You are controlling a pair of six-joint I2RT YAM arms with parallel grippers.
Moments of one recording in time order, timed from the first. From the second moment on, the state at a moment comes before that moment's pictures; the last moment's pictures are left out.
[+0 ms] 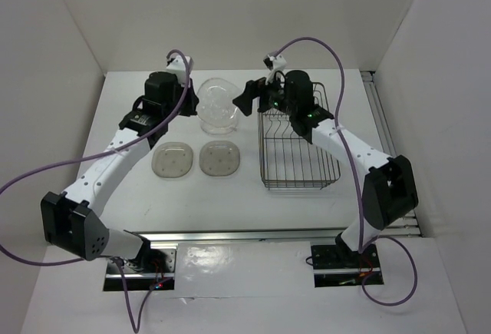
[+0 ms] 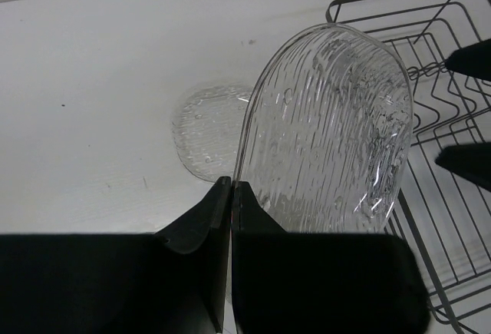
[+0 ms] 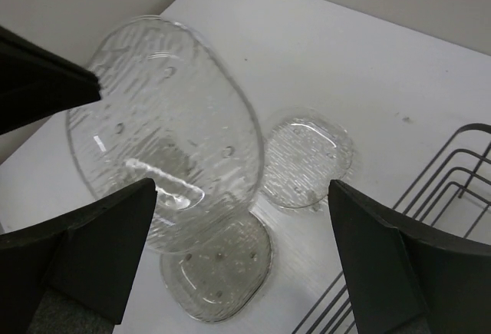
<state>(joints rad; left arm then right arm) -0.34 1.39 1.29 -0.29 -0.04 -0.16 0.49 1.59 1.27 0.15 -0.33 0.22</state>
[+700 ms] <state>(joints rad) -0.34 1.33 1.27 -0.27 0.15 -0.17 0.40 1.70 1.27 0.39 -0.72 0.37</state>
